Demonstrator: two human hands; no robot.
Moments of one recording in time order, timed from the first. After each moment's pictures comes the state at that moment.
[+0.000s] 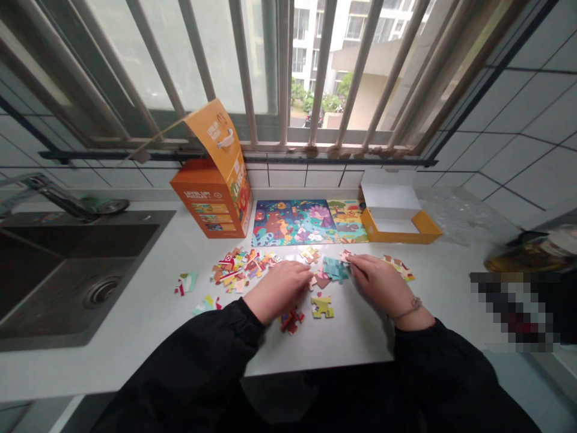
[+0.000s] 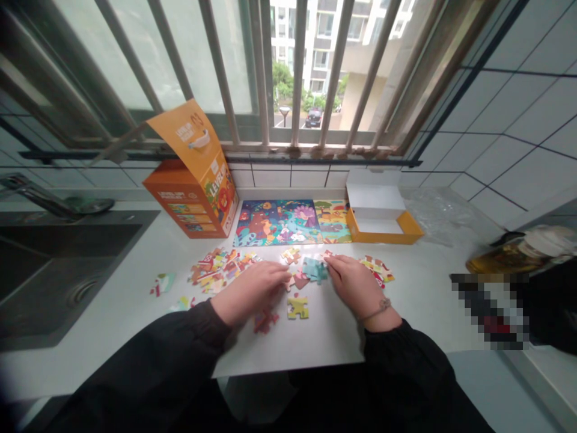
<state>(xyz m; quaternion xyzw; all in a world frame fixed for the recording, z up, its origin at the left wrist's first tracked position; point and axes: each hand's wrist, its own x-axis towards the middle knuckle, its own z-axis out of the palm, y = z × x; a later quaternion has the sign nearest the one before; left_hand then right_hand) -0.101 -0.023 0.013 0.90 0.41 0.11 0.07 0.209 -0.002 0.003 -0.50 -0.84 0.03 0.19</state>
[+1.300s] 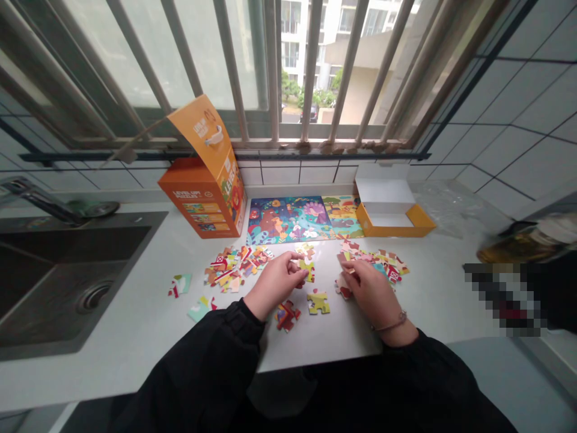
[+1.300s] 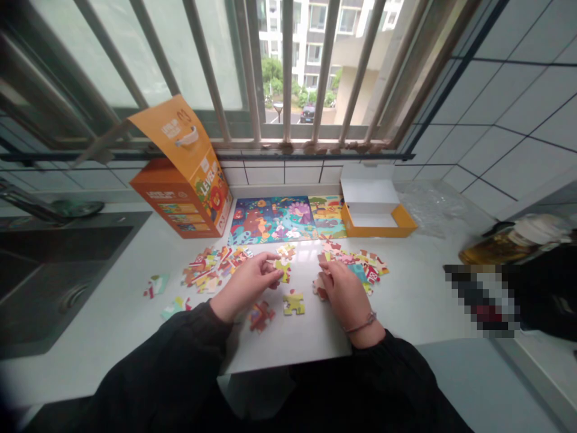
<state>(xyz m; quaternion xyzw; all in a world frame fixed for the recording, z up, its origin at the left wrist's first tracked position) -0.083 -0.018 0.009 0.66 0.53 0.30 0.43 0.187 -0.037 -0.019 -0.56 -0.77 0.08 0.29</state>
